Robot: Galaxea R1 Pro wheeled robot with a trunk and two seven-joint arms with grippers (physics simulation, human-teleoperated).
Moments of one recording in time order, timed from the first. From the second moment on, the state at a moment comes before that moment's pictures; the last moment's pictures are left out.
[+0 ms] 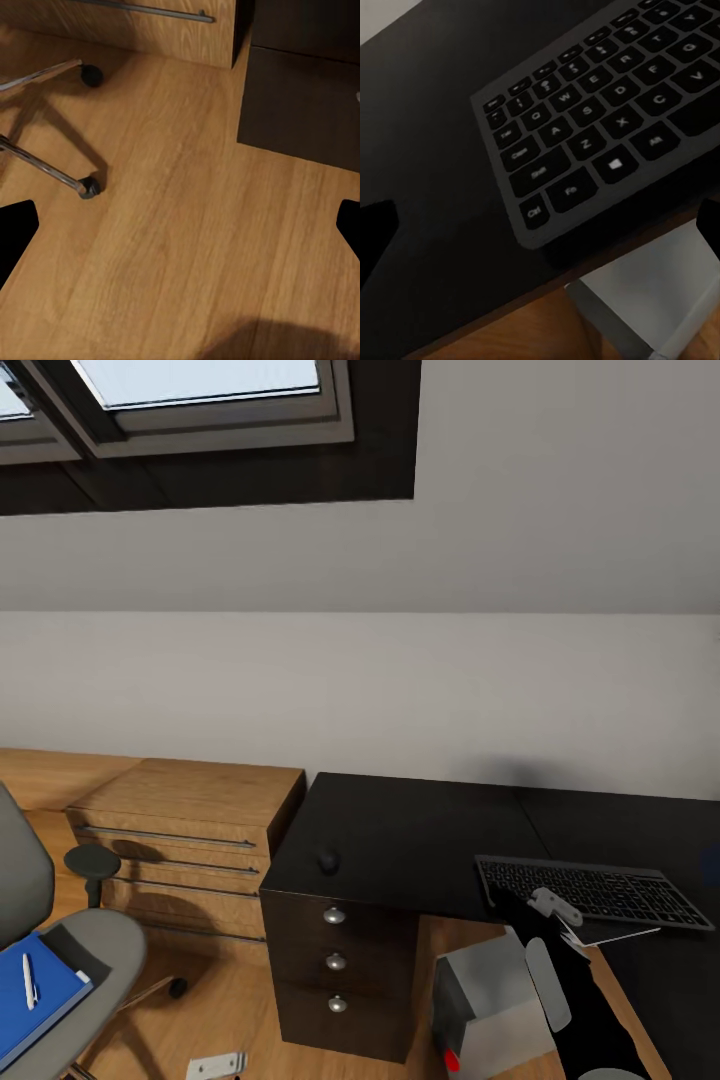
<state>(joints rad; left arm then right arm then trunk) 0.00 0.00 -0.14 -0.95 0.16 0.18 0.35 -0.42 0.05 -0.29 -1.00 -0.36 0.26 -0.15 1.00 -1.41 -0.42</state>
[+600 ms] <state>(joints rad) 0.00 0.00 -0.13 -0.94 0.16 0.18 0.35 -0.42 0.04 -0.29 -1.00 -0.36 0.26 -0.15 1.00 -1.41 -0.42</state>
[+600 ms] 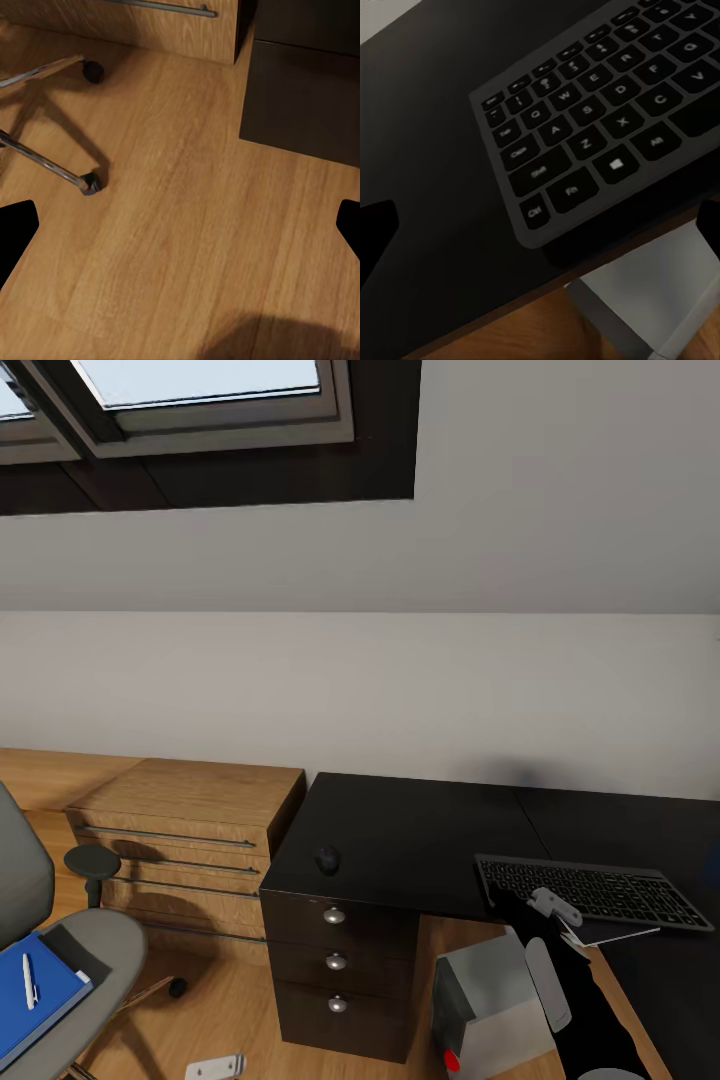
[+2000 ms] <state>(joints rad) 0.00 -0.01 -0.14 -1.04 0.16 0.13 0.34 -0.42 0.04 -0.29 -1.02 -0.35 0.25 -0.15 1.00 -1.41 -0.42</state>
